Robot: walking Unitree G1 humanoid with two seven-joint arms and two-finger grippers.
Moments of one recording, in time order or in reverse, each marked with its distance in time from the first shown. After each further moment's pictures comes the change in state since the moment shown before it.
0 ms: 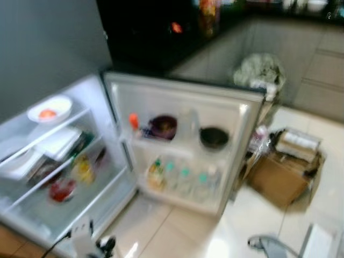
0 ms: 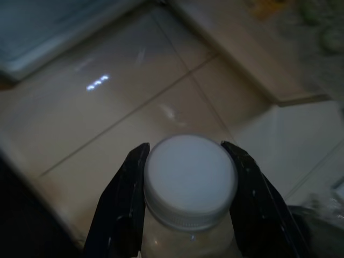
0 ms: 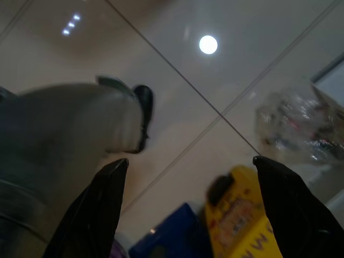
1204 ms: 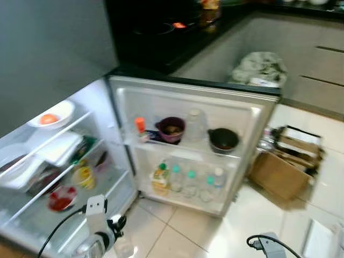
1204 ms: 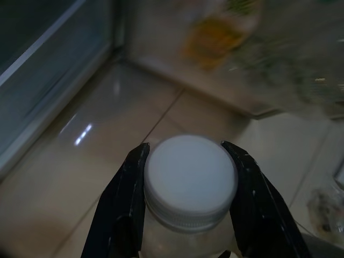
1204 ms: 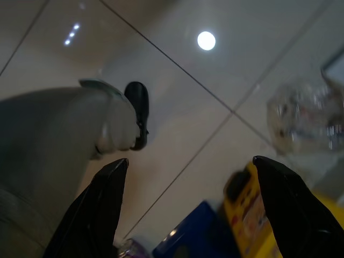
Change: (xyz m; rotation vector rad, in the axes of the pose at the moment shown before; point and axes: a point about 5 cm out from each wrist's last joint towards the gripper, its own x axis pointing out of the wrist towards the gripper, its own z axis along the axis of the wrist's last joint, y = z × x) left arm 0.023 -0.049 0.057 0.191 -0.152 -0.167; right arm -0.001 0.000 -0.004 0.014 0.009 -0.004
